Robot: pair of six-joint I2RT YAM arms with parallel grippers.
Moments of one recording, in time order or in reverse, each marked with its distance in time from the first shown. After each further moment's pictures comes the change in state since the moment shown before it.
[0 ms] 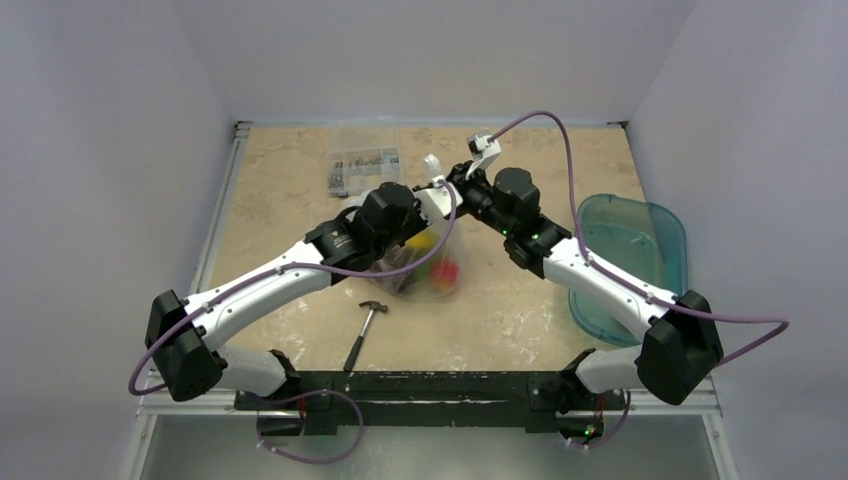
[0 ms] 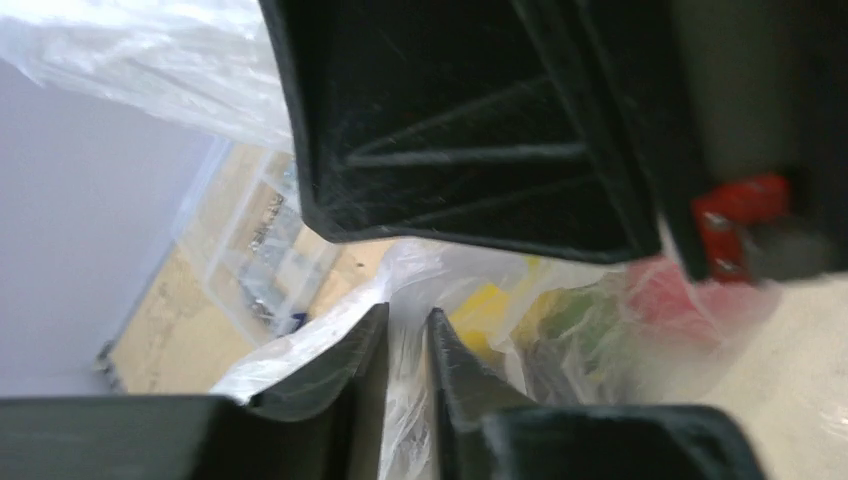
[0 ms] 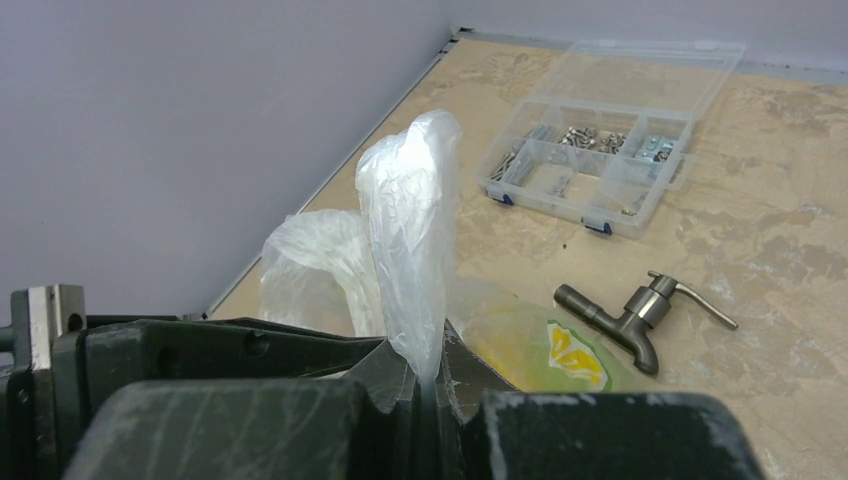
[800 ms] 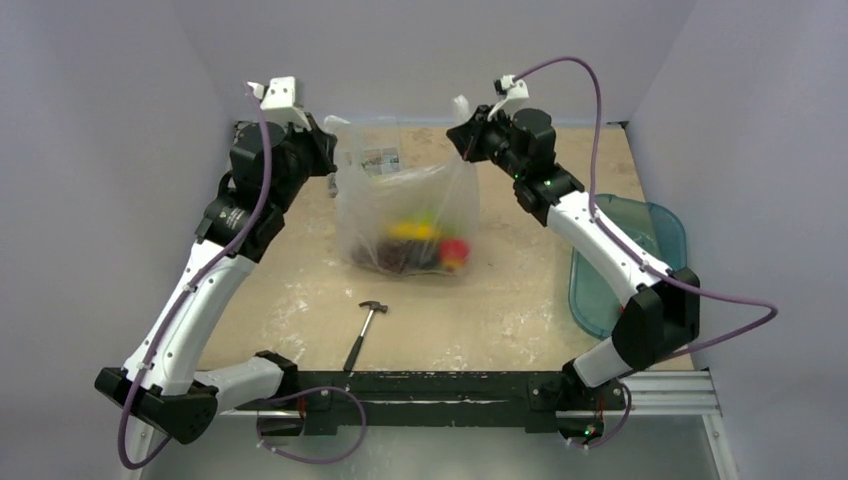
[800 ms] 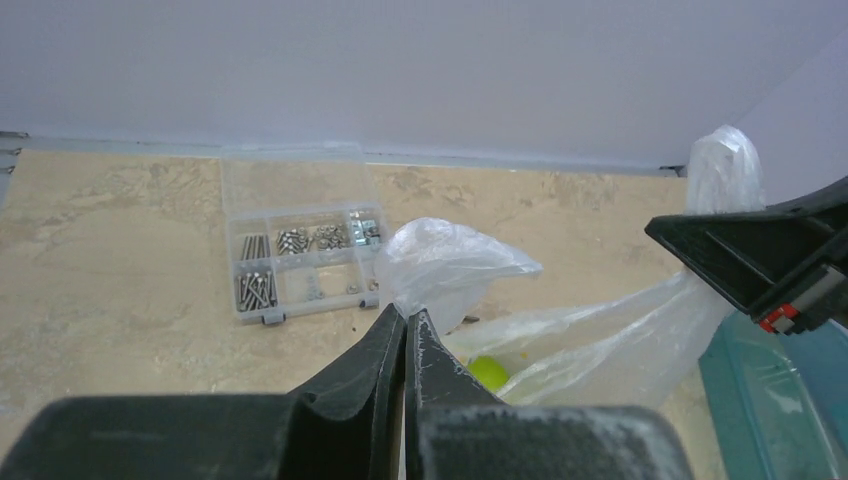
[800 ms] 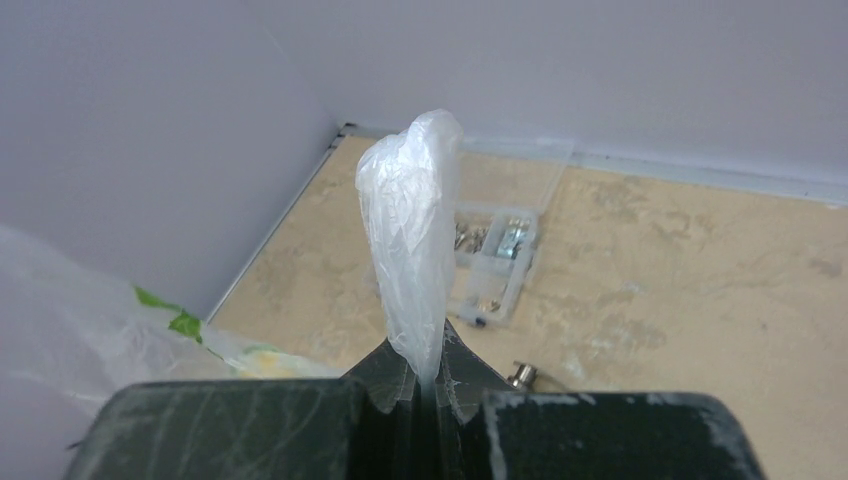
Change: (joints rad) left arm 0.436 -0.183 0.221 -0.061 0.091 -0.678; right arm -0.175 0.143 0.304 -0.166 0.028 -0.029
